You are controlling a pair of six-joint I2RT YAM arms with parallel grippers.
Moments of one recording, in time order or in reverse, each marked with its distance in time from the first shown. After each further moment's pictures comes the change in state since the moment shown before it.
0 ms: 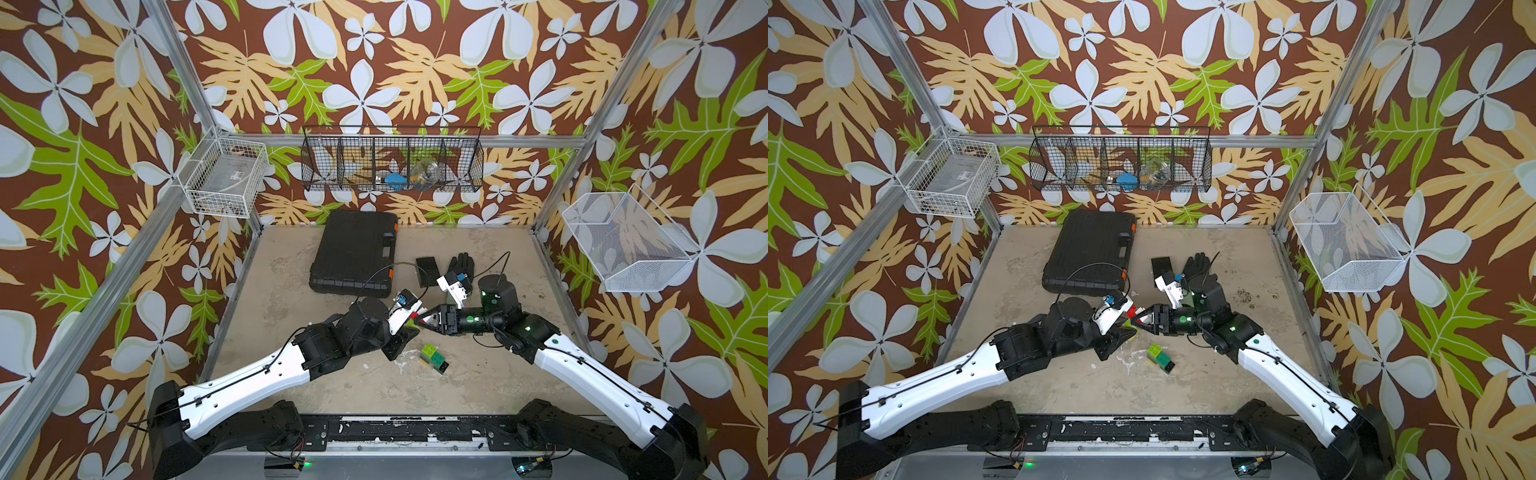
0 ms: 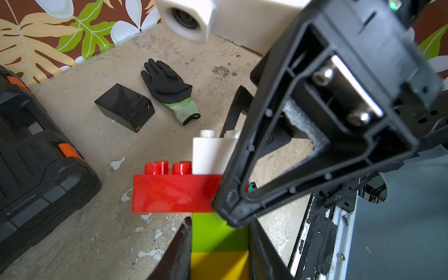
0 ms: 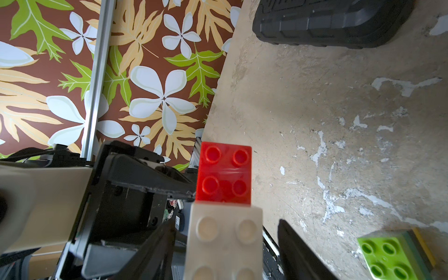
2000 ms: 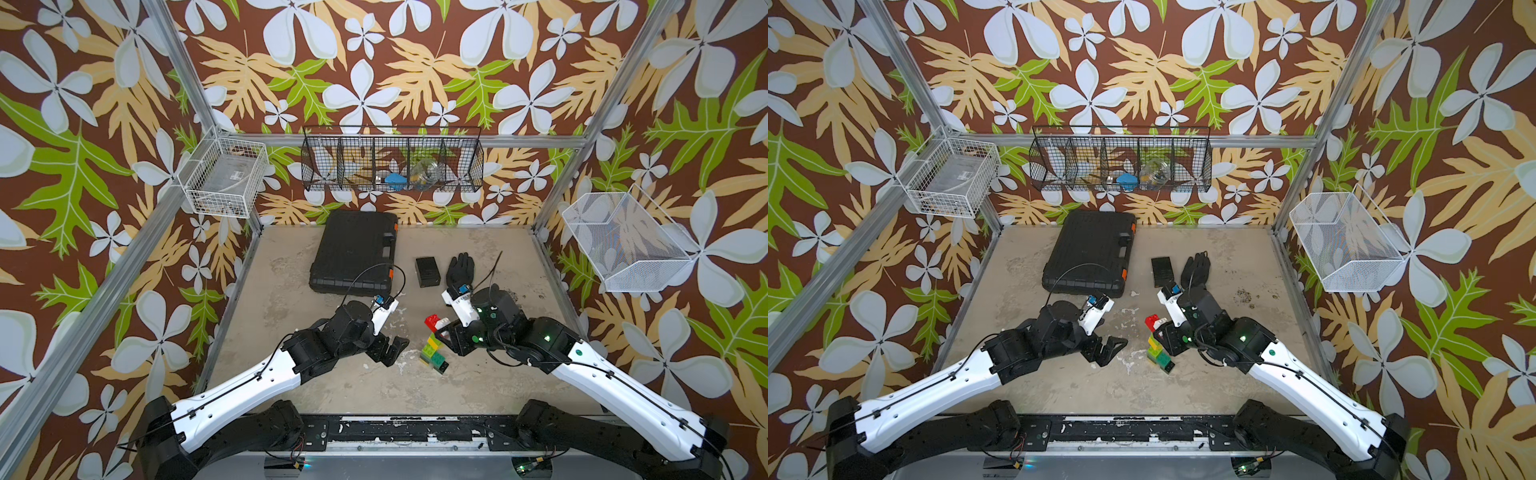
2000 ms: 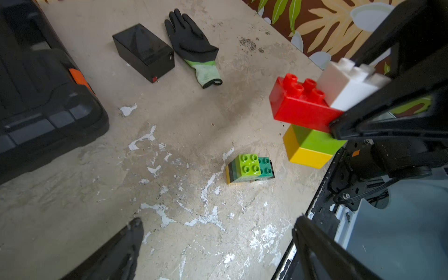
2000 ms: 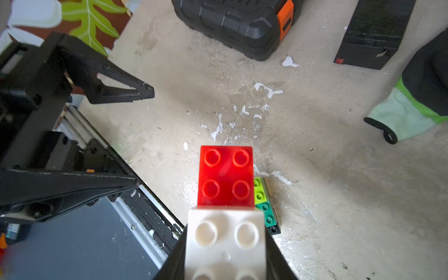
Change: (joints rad) left arm 0.124 -0.069 -0.140 -0.035 0.080 -0.158; right arm 0.247 -0.055 0.189 -0.566 0.644 -0.422
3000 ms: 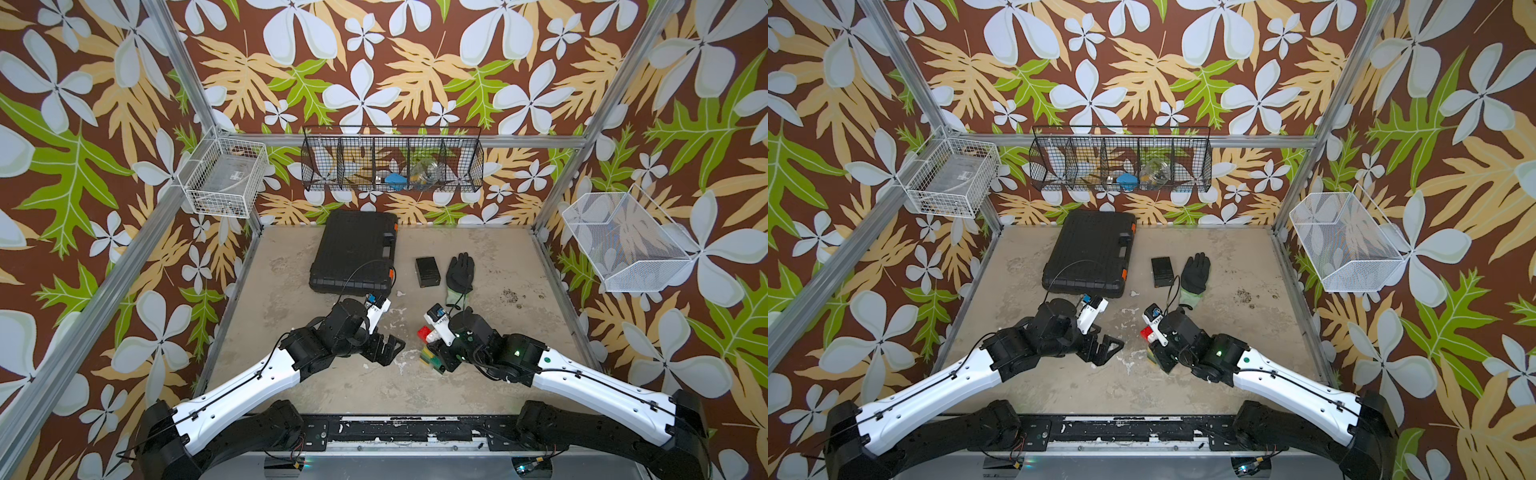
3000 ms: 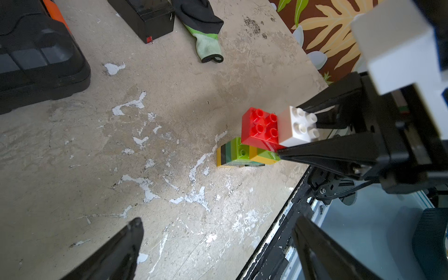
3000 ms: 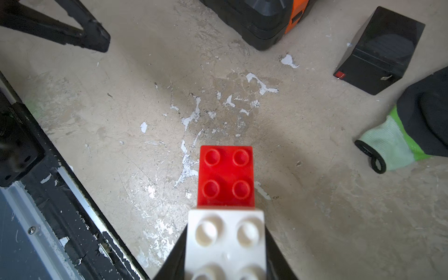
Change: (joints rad) left arm 0.066 -0.019 -0.023 -0.048 0.104 -0.109; right arm 0.111 0.021 -0.229 0.245 0.175 -0.164
